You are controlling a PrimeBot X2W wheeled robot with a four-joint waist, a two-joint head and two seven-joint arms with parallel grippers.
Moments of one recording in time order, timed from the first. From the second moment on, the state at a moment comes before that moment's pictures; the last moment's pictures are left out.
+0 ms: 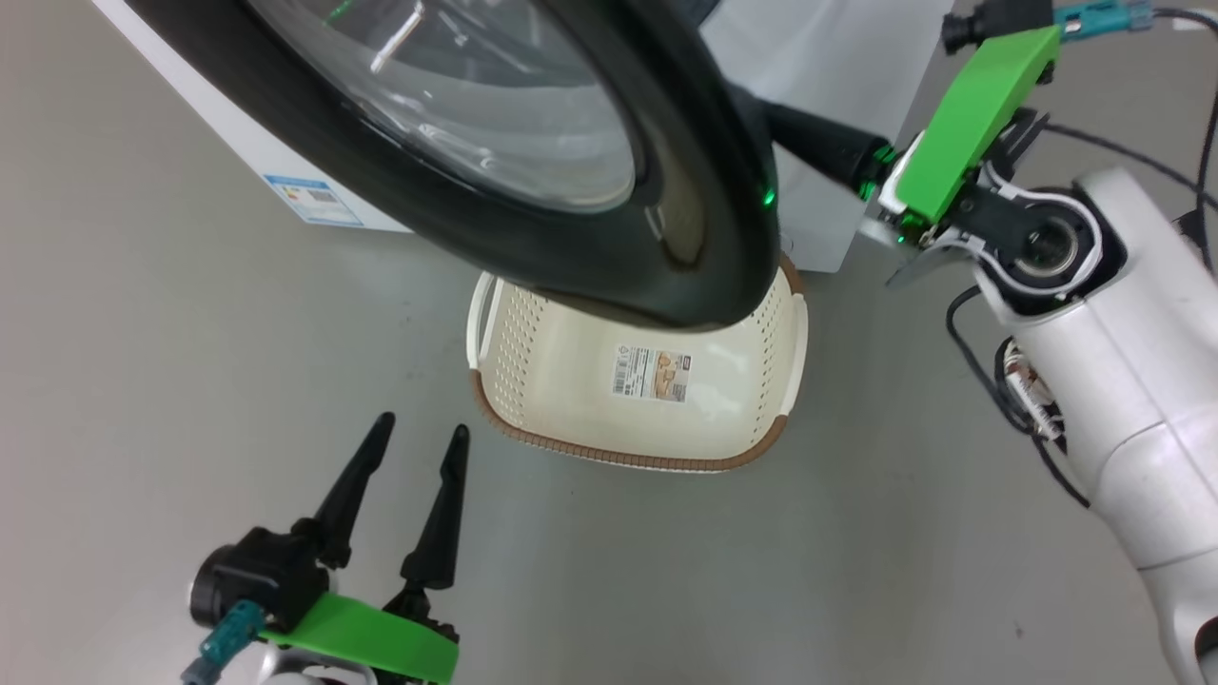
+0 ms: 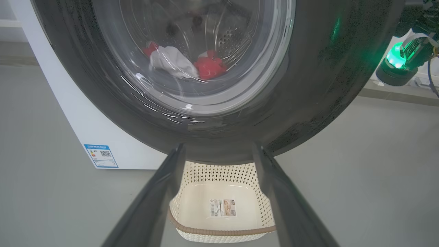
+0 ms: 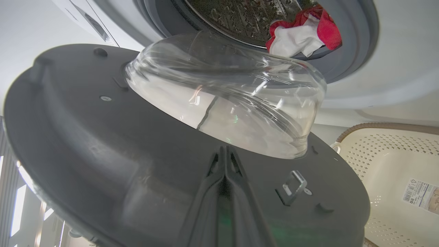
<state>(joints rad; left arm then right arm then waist) -0.20 0.07 -0.18 0.20 -0.30 -0.12 -0.25 -0.98 -0.20 0.44 0.59 1.61 0.13 0.54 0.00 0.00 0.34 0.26</state>
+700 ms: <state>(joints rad) -0.14 0.06 -0.16 0.20 -0.27 -0.12 -0.25 -0.86 -0.15 0.51 0.50 1.59 0.13 0.60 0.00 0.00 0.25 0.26</state>
